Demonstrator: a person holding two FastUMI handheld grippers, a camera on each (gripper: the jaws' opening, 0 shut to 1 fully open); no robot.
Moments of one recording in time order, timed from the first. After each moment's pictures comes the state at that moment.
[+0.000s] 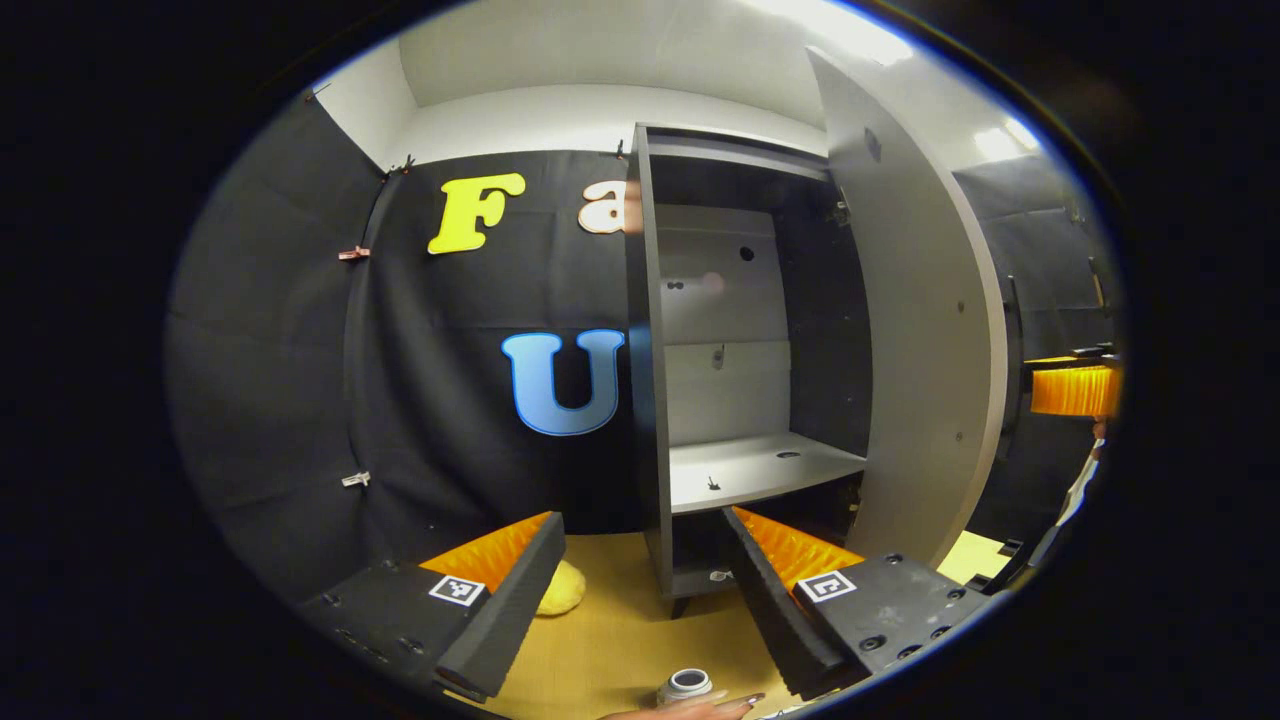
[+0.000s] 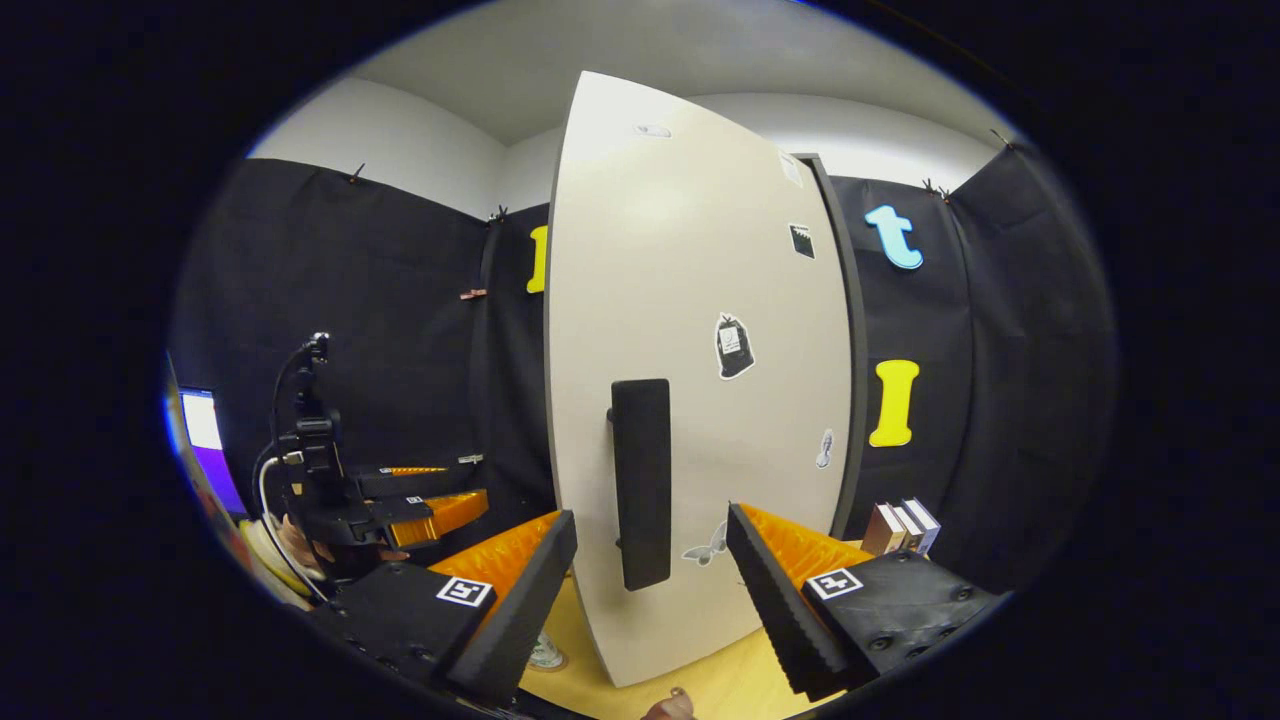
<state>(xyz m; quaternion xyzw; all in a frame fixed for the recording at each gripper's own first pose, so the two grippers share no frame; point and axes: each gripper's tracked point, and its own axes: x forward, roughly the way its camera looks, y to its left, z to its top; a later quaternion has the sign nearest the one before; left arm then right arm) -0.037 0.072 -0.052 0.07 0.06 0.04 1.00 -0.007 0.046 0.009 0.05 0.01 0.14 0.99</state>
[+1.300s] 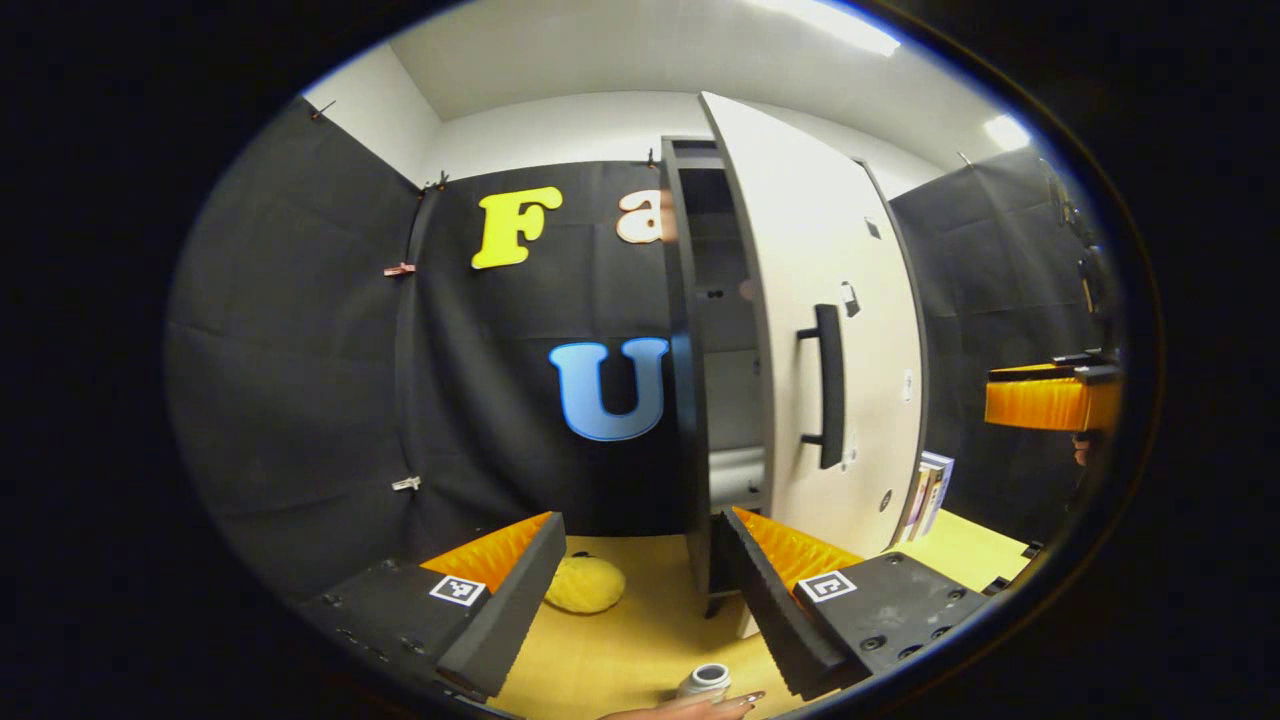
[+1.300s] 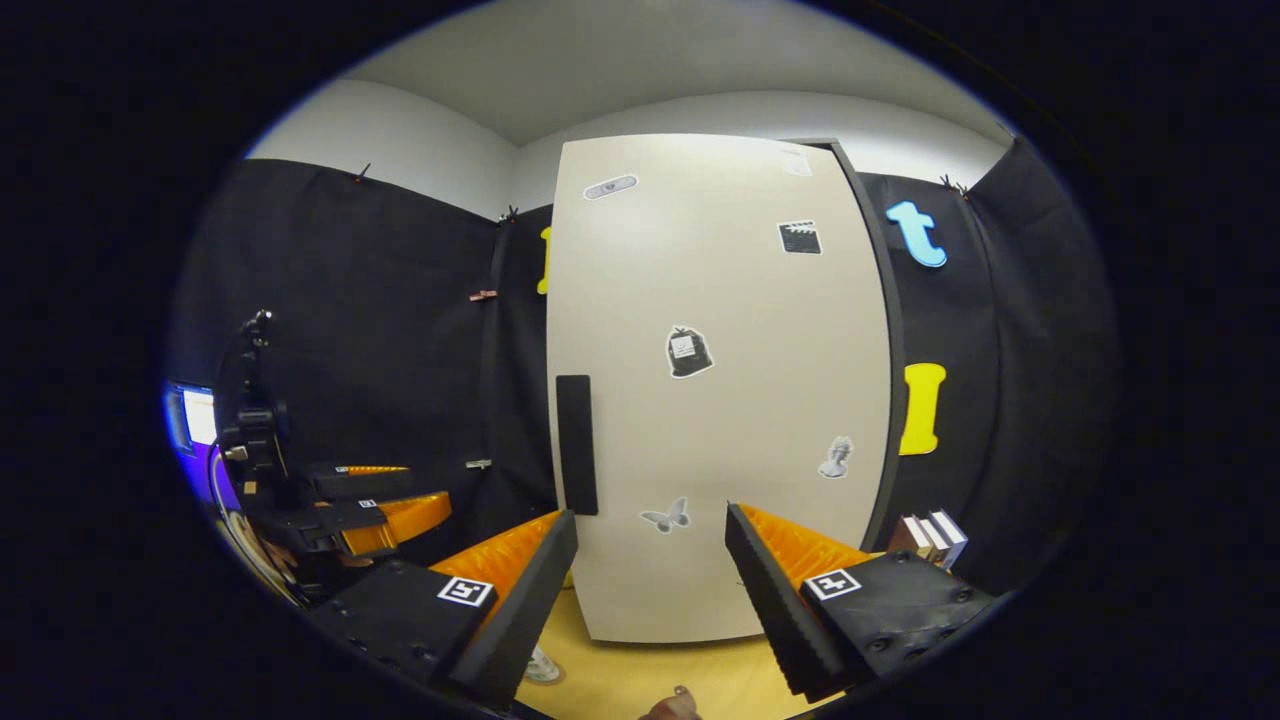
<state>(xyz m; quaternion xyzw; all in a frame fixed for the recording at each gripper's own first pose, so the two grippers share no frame) -0.043 0.065 -0.037 0.08 0.04 0.08 0.99 0.029 0.035 0.003 0.03 -0.01 0.12 0.99</state>
